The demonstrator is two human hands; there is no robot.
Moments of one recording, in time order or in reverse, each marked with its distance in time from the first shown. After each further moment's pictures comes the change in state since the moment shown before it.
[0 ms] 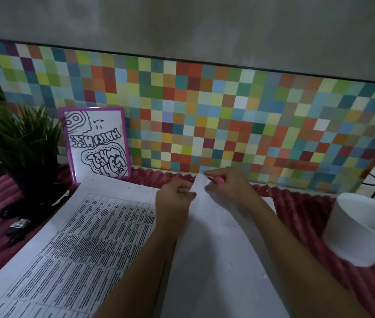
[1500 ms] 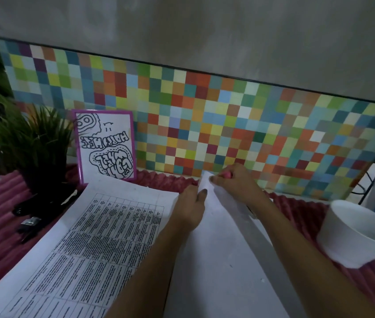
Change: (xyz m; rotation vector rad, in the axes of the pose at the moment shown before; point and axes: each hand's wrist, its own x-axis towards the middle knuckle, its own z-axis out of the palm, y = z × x) left_hand 0.001 0.006 0.009 0.075 -0.291 -0.029; right_hand 0.002 -0.023 -0.016 -0.078 0.025 -0.024
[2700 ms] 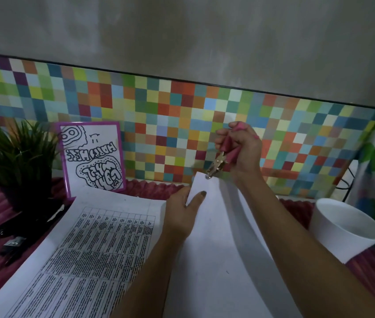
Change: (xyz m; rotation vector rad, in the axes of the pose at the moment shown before) left_hand -0.006 0.005 0.002 -0.416 0.096 0.144; right_hand 0.024 -0.051 -0.034 1.254 0.376 -0.142
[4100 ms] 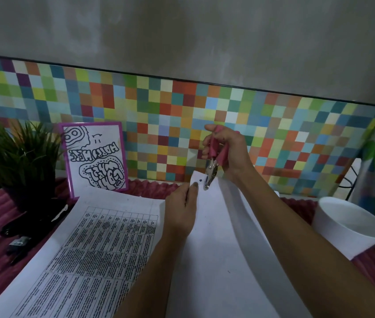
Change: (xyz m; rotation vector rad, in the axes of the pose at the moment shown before) left_hand 0.000 0.005 -0.003 0.199 0.104 0.170; right_hand 0.001 0.007 0.011 -0.226 -0.182 0.185
